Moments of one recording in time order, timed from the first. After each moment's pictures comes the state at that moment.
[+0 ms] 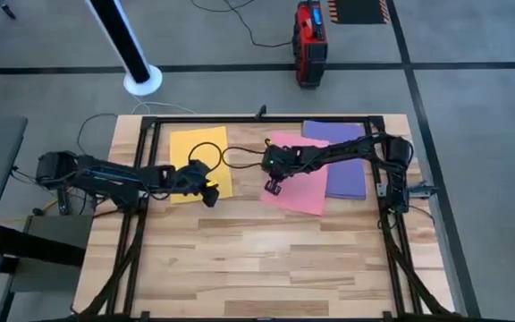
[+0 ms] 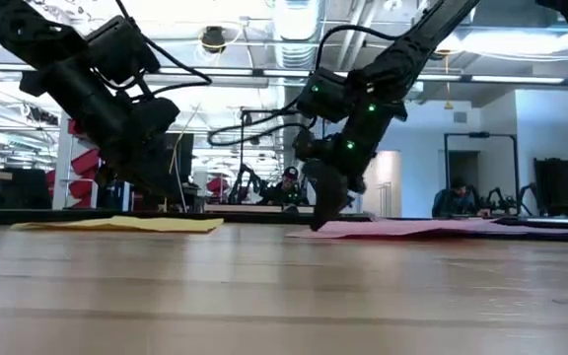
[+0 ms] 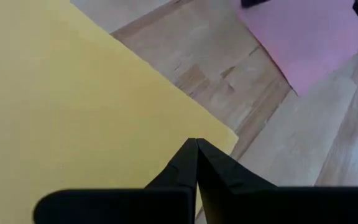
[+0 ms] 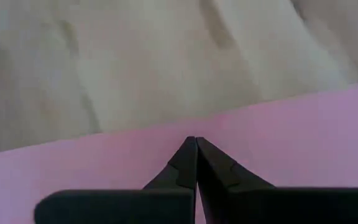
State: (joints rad) left arm 0.13 1.17 0.39 -0.01 -0.21 -0.66; right arm -0.25 1.96 1.17 -0.20 0.06 0.06
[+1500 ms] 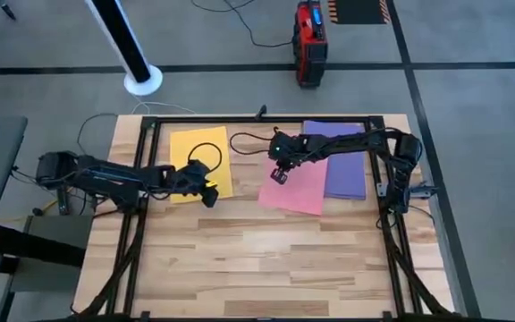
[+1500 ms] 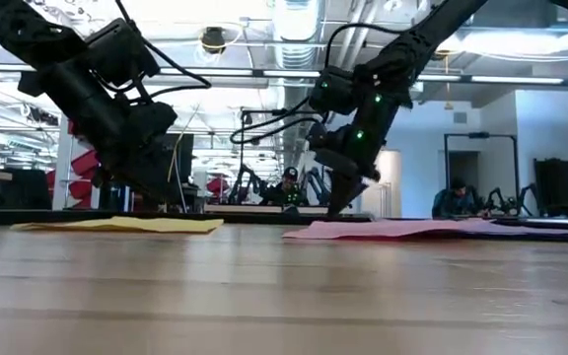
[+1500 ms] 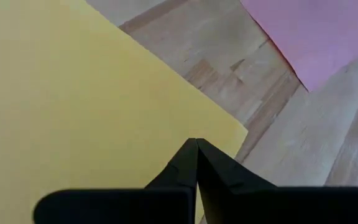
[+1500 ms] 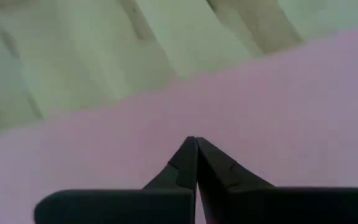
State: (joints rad) left arm 0.13 1.17 0.39 -0.04 -0.21 -0.66; right arm -0.33 1.88 1.17 -0.42 0.18 0.10
